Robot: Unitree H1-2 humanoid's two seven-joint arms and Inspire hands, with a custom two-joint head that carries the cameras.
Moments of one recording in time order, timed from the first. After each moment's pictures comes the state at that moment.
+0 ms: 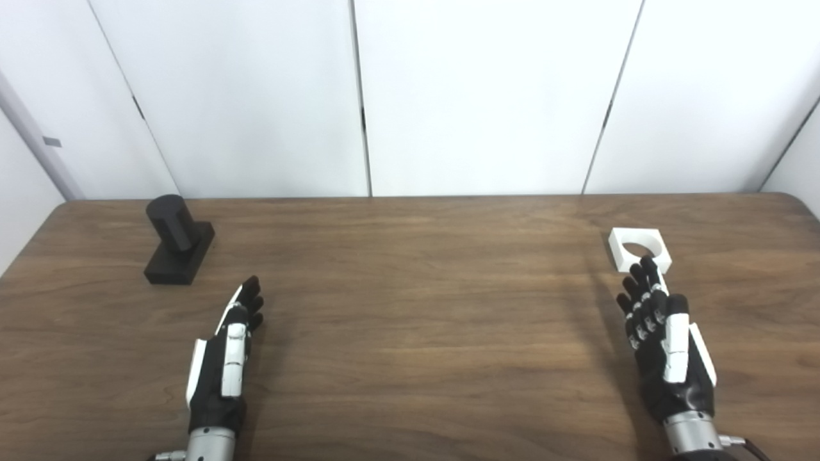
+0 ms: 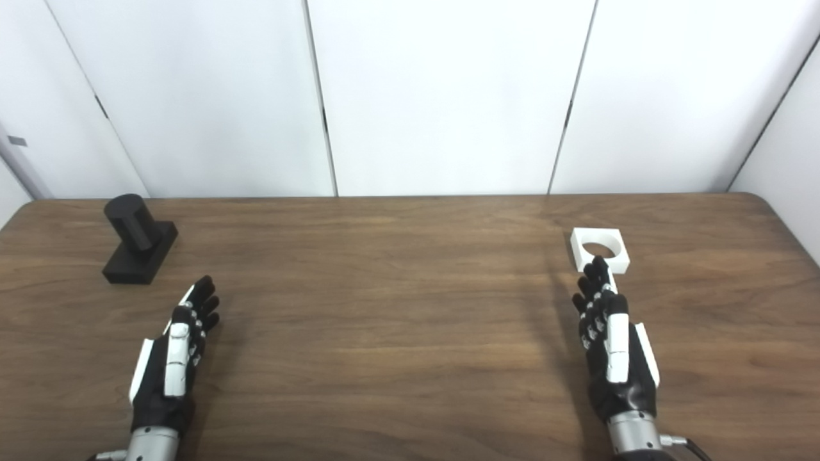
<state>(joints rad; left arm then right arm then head) 0.10 0.06 0.07 -0.08 -0.02 -0.08 -0.02 0.12 -0.09 -0.18 -0.10 0.25 -0.09 0.08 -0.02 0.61</state>
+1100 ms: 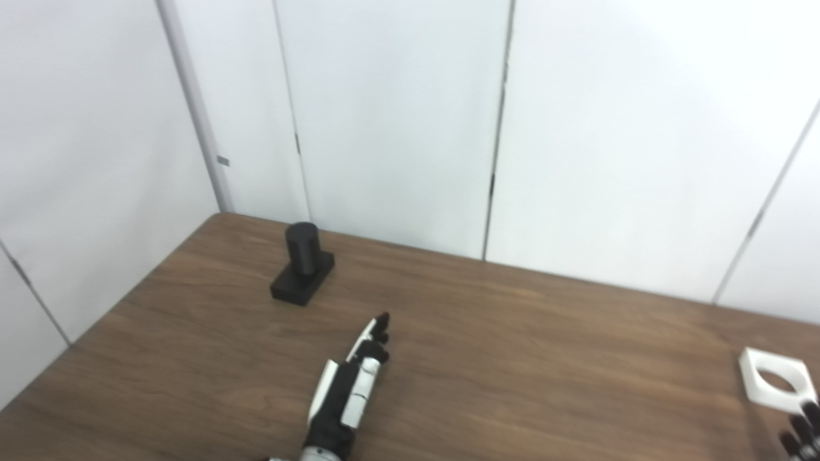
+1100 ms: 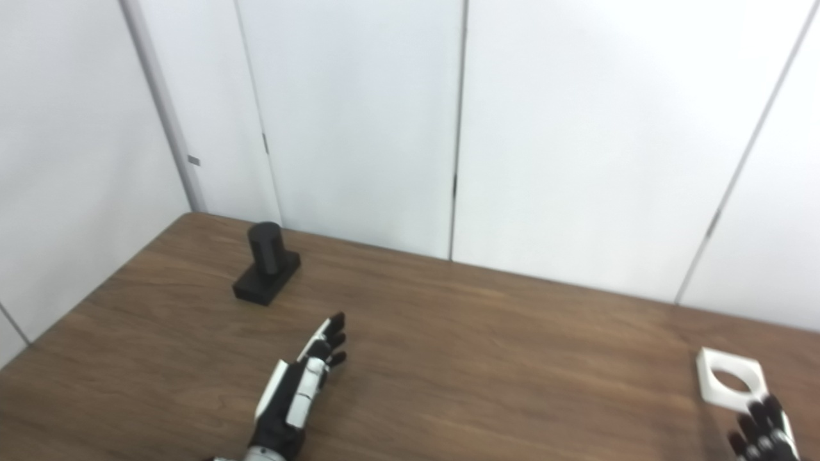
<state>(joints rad) 0.10 0.01 0.01 -0.07 0.05 -0.11 0.00 0.10 -0.19 -0.21 -0.04 0.31 -0.13 0.13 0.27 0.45</state>
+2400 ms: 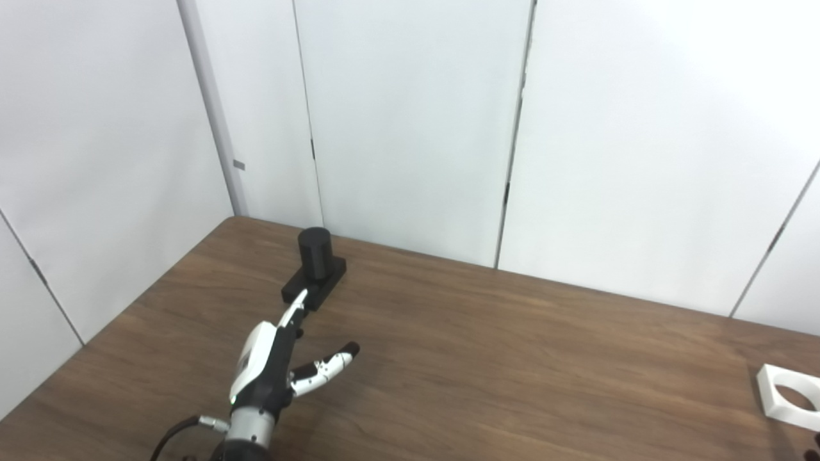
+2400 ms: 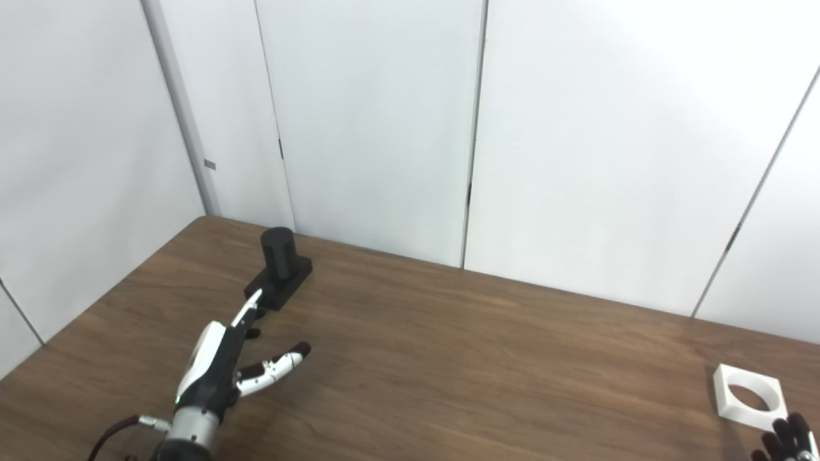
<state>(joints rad) 0.03 0.22 0.10 -0.26 0.55 0.29 0.08 0.10 -0.18 -0.22 -0.04 0.30 -0.11 0.12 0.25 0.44</state>
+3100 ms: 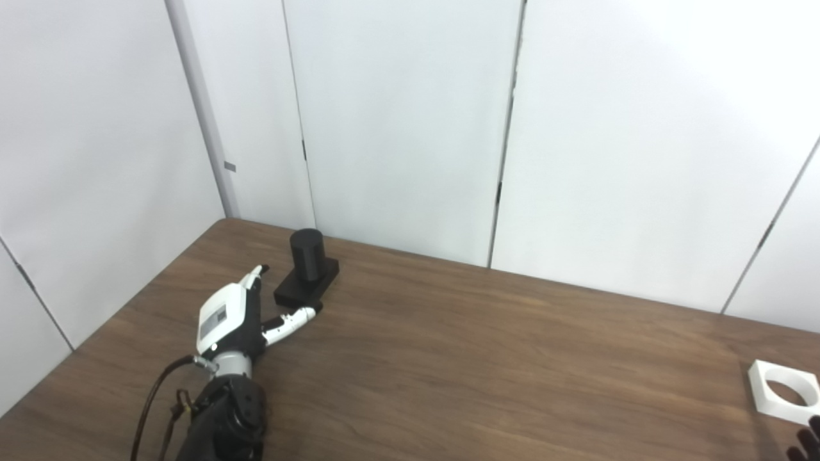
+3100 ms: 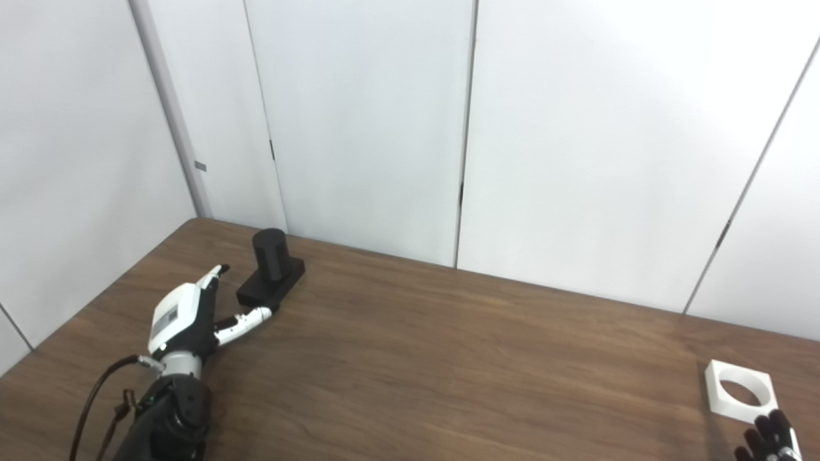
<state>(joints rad) -0.18 0.31 0.13 0.00 0.74 0.47 0.09 0.13 -0.16 -0.20 -0.07 0.30 -0.11 0.12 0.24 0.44</state>
